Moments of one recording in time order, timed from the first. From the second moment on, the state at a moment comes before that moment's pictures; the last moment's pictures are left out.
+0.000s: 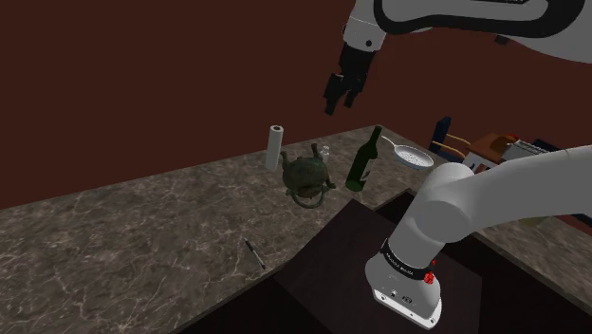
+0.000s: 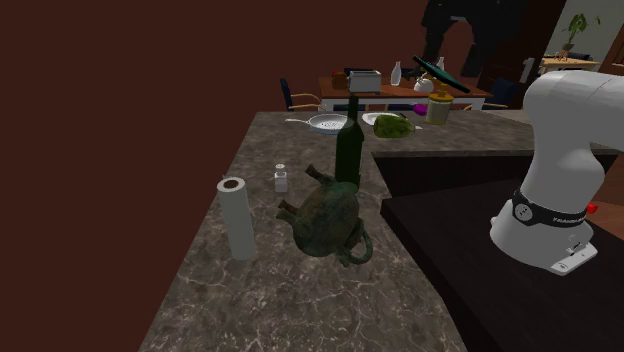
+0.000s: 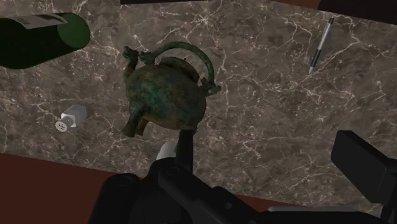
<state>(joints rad) 0.02 -0.78 -0.01 -2.43 -0.08 1.71 0.06</state>
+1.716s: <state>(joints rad) -0.04 0.03 -0.21 -2.18 0.01 2.38 -0.13</state>
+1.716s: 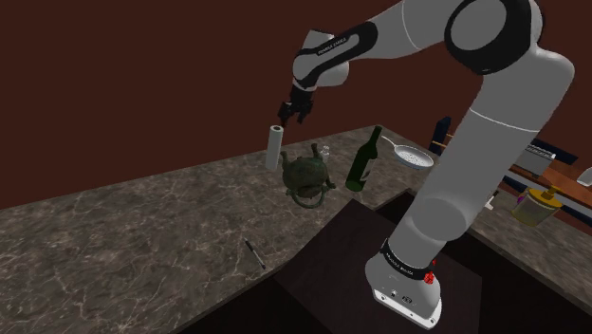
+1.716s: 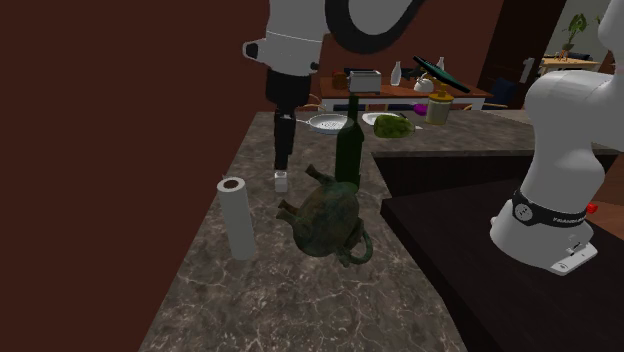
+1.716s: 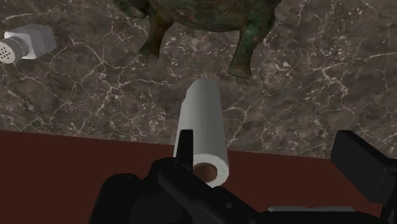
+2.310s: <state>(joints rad) -0.09 0.34 -0.20 -1.92 0.14 2.45 -0.23</state>
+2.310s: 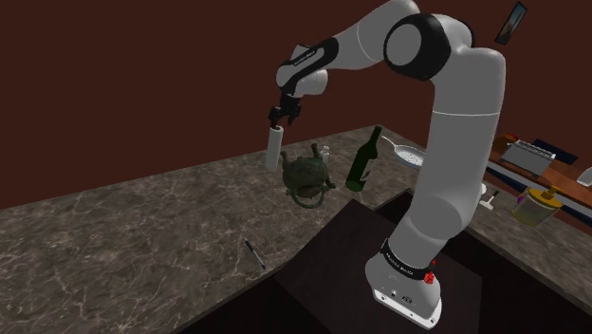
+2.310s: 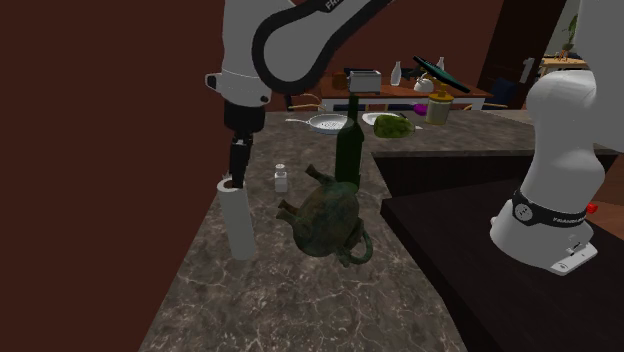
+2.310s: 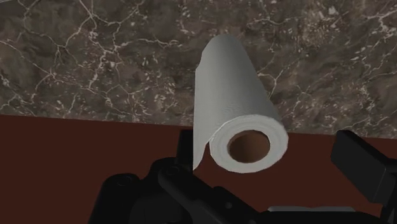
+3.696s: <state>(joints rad) -0.10 0.40 -0.19 -1.92 0.16 2.50 -0.25</state>
